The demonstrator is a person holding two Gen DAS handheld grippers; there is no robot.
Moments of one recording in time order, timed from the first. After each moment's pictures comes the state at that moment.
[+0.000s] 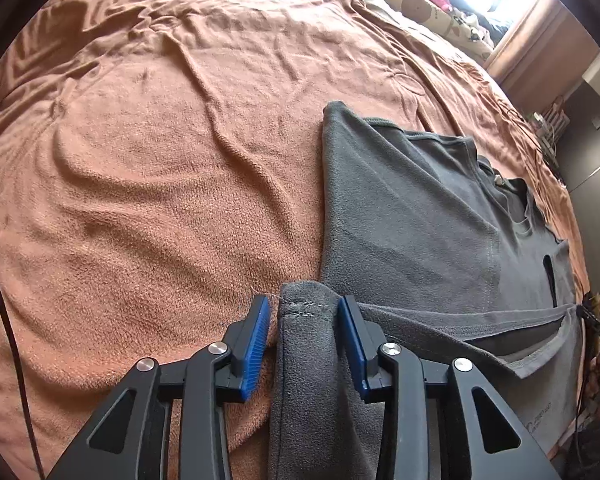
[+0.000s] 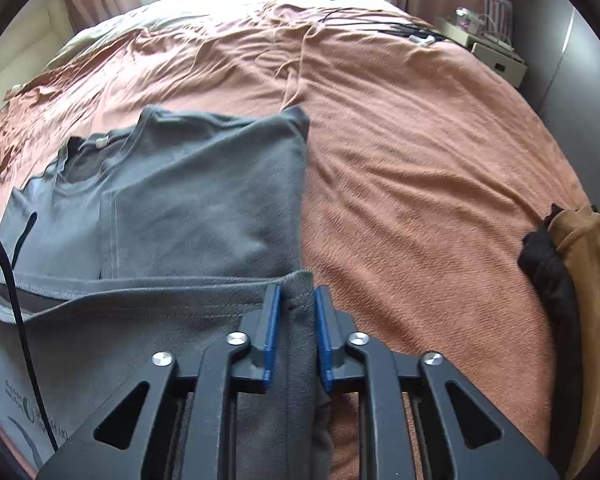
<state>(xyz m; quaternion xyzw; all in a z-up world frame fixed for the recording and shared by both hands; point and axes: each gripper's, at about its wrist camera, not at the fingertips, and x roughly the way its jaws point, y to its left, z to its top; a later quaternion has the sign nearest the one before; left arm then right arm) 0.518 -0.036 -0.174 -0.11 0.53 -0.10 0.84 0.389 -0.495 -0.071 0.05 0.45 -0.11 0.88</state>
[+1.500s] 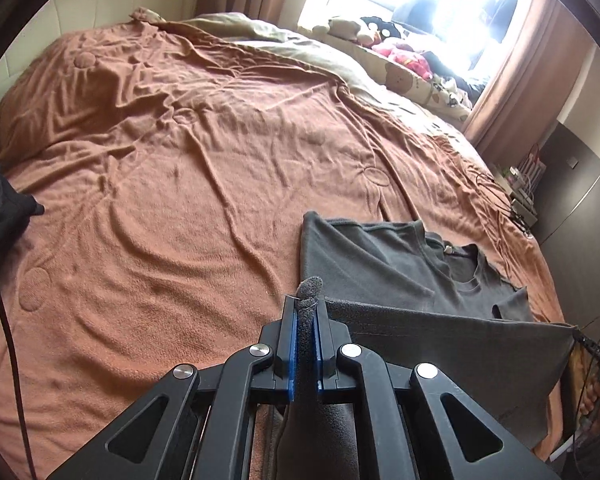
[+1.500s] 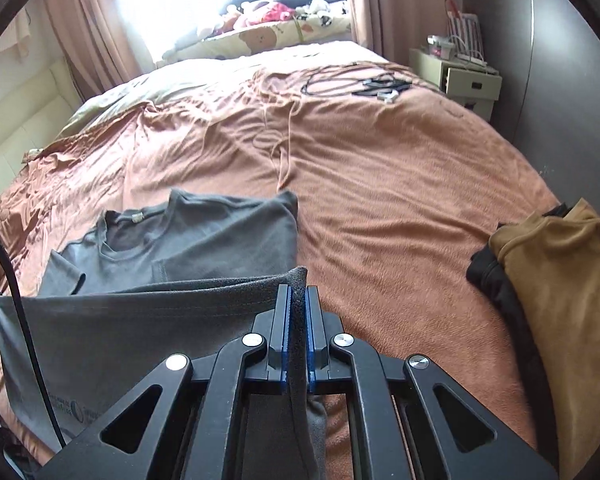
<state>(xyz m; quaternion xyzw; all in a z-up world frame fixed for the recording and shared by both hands) 0.476 -0.011 -0.073 -0.14 0.41 -0.09 0.90 0.313 -0.500 0.001 0.10 0.36 -0.10 0.92</state>
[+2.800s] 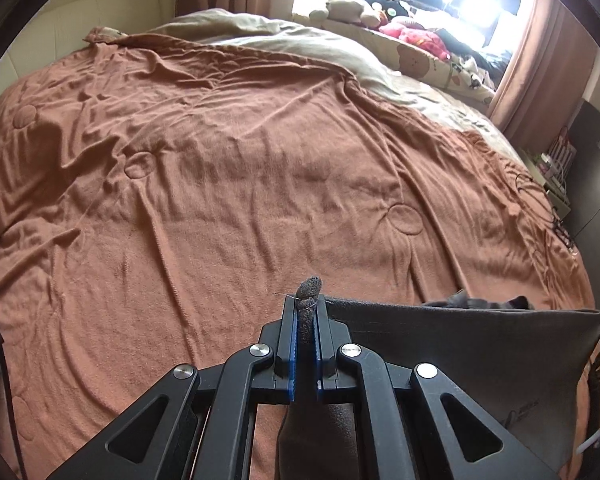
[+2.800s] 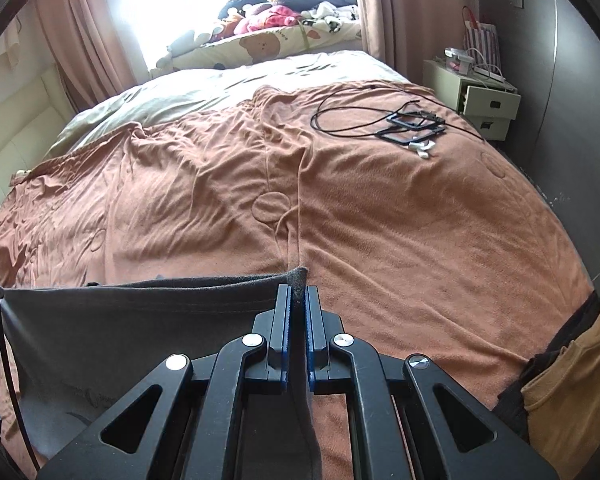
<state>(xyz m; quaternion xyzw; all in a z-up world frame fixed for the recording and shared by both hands) 0.648 -0.059 -0.090 -0.07 0.45 -0.06 0.89 0.466 -0.537 0.004 0.10 0.38 -0.10 0.91</state>
